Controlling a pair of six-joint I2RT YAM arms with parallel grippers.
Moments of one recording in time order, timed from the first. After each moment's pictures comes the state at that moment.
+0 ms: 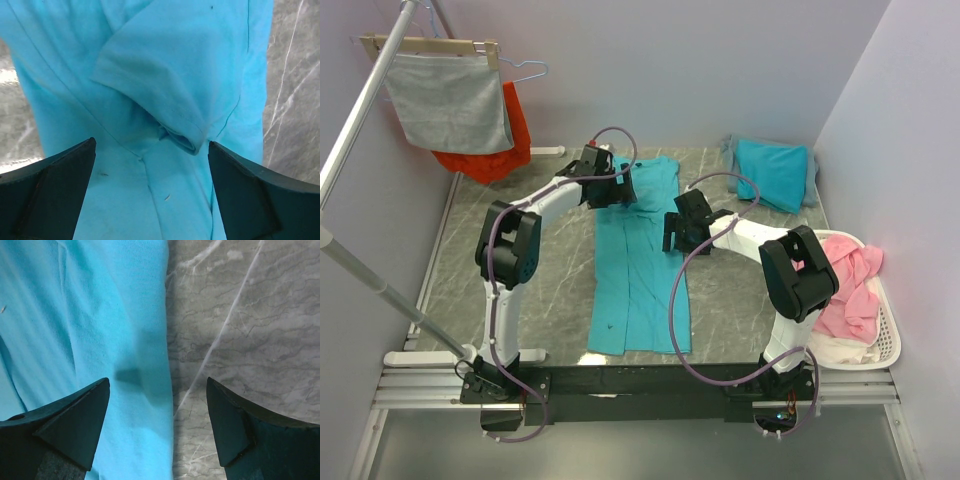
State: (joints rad) left arm -0.40 2.16 1.69 -0.32 0.14 -0.51; right arm 0.48 1.81 1.12 -0.34 0.08 0.51
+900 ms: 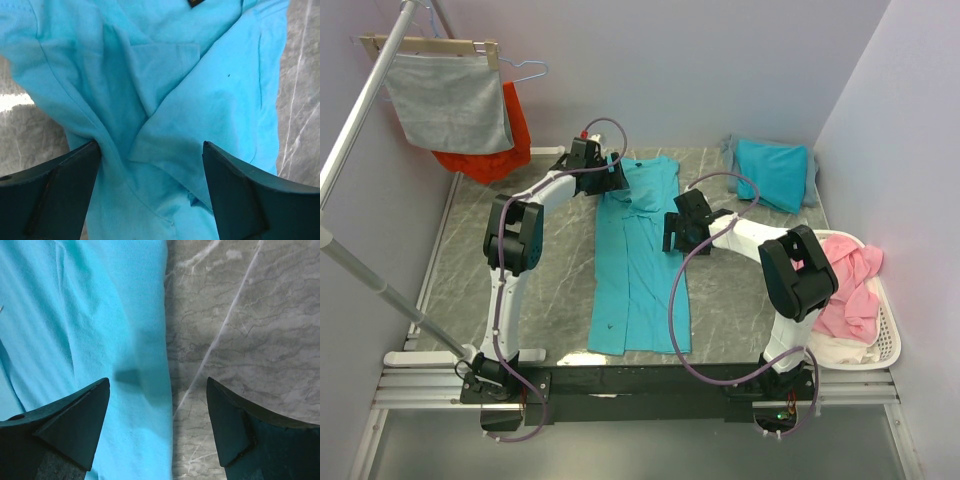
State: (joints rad) left arm -0.31 2.35 1.87 -0.24 0.23 -0.46; right arm 0.48 1.82 1.12 -0.34 0.08 0.51
